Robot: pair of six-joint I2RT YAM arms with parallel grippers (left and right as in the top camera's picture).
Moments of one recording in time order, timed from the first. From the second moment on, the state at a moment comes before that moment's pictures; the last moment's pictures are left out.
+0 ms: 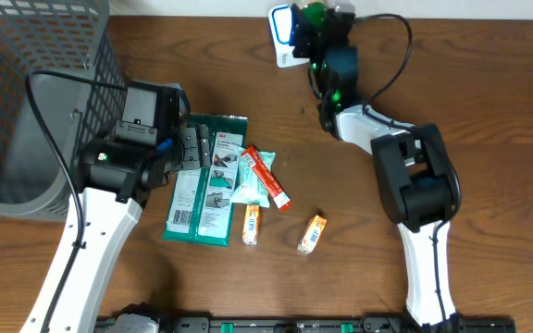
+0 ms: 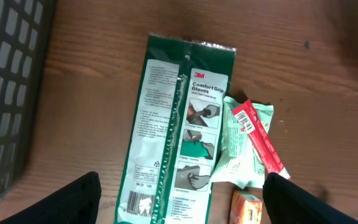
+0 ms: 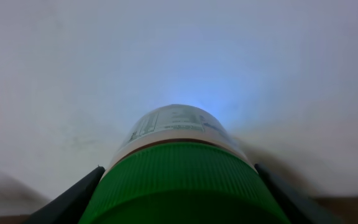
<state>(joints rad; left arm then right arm) -0.24 1.30 1.28 -1.00 -0.04 -0.29 0.34 2.37 1.54 0.92 0.11 0.42</state>
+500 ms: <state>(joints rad) -0.24 1.30 1.28 -1.00 -0.04 -0.29 0.34 2.40 1.54 0.95 0.07 0.43</state>
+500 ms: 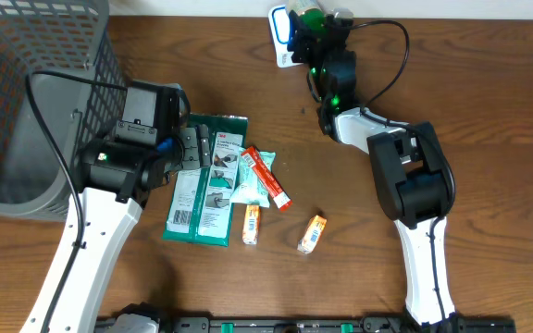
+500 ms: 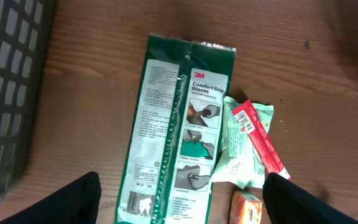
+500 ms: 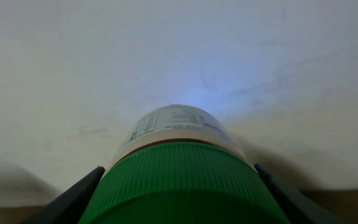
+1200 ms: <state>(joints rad) -0.24 1.30 1.28 -1.00 -0.04 -0.29 0.34 2.24 1.53 0.48 -0.07 0.27</state>
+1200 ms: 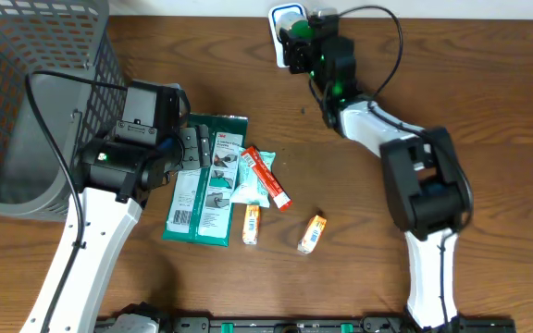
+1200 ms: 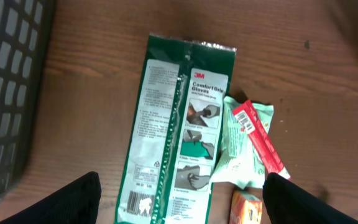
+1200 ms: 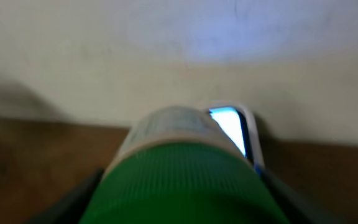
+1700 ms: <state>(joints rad) -0.24 1.30 1.28 -1.00 -0.04 -0.29 0.16 1.64 1.54 -0.68 -0.08 0.22</state>
